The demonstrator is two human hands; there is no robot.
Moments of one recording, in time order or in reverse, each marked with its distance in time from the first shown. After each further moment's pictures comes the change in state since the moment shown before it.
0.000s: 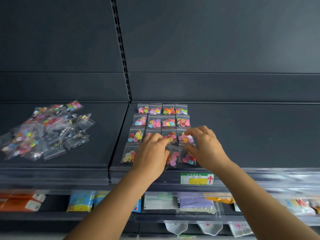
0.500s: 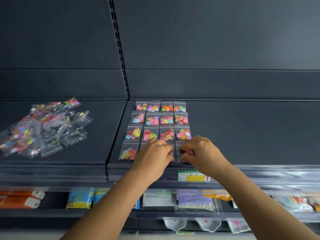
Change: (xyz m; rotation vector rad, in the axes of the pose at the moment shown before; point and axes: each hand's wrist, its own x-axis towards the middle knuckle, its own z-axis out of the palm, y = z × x) left_hand -0.005 0.003 0.008 0.010 -0.147 0.090; right_hand -0.017 0.000 -0.003 -0.101 -0.184 -0.100
